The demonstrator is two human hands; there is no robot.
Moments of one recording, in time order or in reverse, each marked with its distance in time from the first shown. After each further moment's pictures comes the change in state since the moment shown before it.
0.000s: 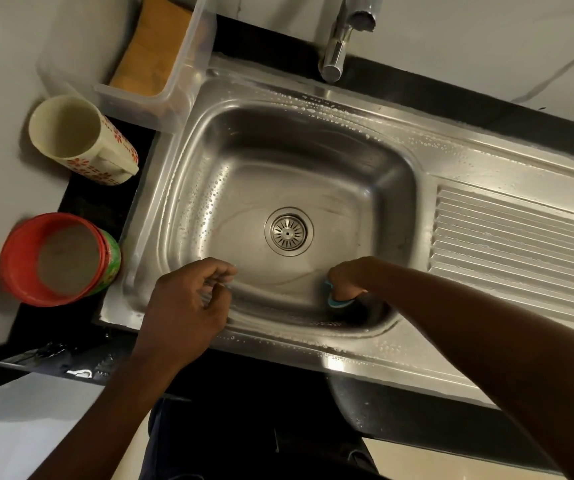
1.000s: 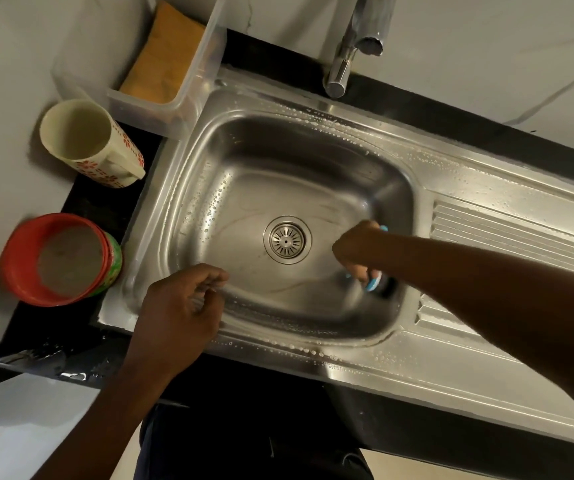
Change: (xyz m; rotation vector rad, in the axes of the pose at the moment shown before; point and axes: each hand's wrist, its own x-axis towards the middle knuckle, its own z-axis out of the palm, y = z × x) left_hand -0.006 -0.002 -0.004 -0.089 0.041 -0.082; right_hand -0.038 -0.008 -0.070 -0.695 -0.008 0.194
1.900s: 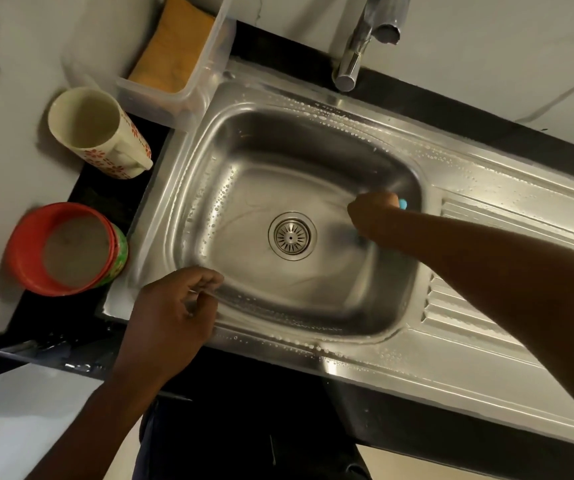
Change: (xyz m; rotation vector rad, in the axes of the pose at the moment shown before) left_hand -0.011 -0.015 -0.009 0.003 0.009 -0.042; right_hand 0.016 0.033 0.001 0.159 0.424 0.236
